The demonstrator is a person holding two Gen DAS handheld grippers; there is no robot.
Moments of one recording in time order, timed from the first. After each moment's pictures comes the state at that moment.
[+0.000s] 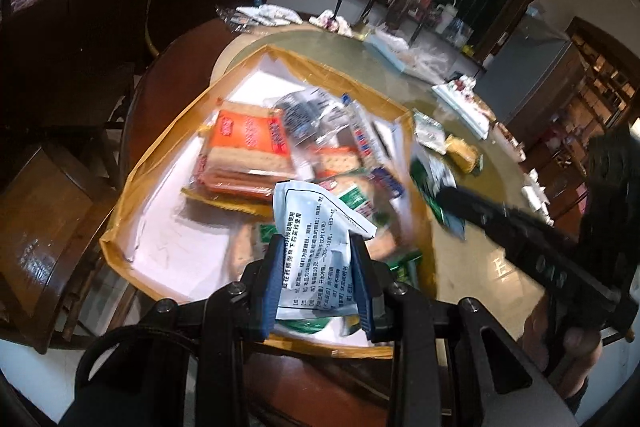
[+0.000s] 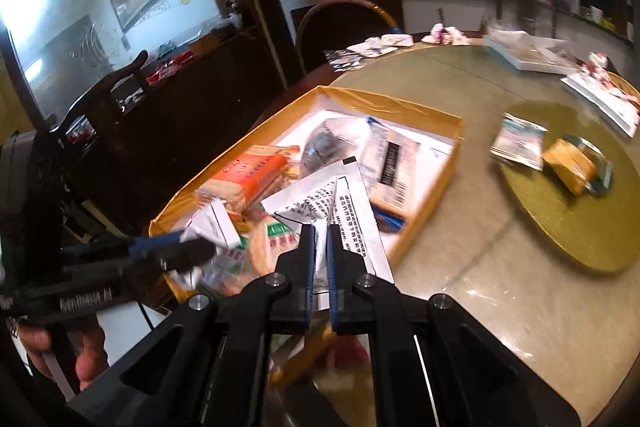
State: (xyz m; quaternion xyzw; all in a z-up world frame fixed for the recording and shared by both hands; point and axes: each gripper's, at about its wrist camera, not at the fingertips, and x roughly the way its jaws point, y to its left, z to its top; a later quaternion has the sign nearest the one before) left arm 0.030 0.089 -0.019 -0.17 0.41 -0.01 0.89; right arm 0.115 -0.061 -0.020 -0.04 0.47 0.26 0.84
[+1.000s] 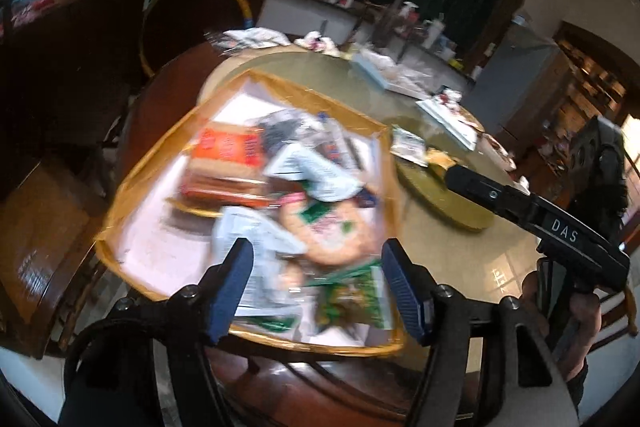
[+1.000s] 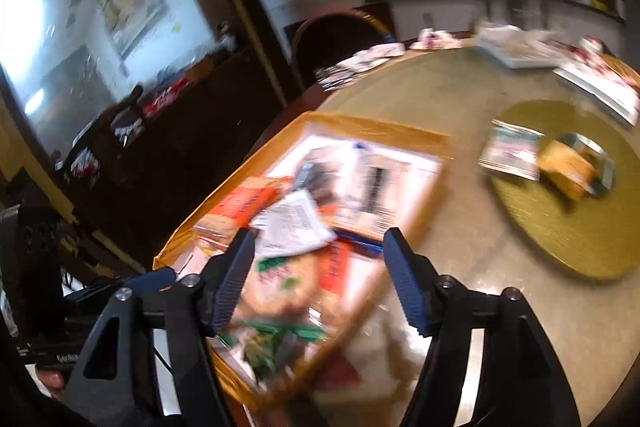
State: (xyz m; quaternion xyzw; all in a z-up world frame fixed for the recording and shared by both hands) left arm 0.016 0.058 0.002 -0.16 0.37 -0.02 0.92; right arm 0.121 -0.126 0.006 0.04 0.46 0.24 0.86
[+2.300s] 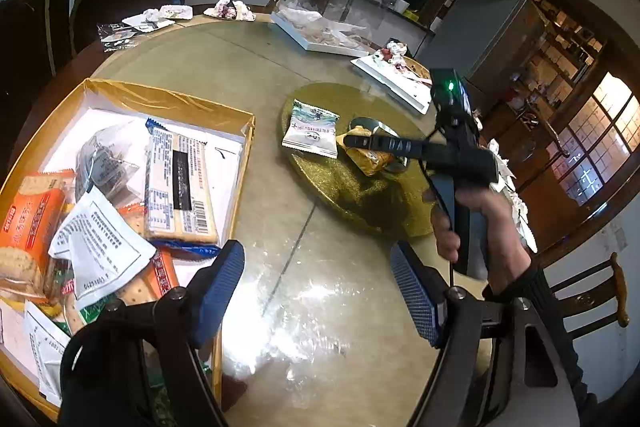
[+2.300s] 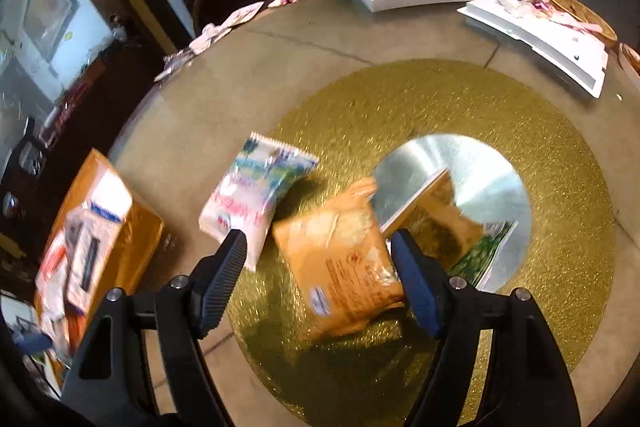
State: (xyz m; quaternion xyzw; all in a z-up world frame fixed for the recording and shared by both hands) left arm 0.135 -0.059 -0.004 -0.13 0.43 -0.10 0.89; right arm 0.316 -0.268 -0.079 -0.02 0.56 0.14 0.82
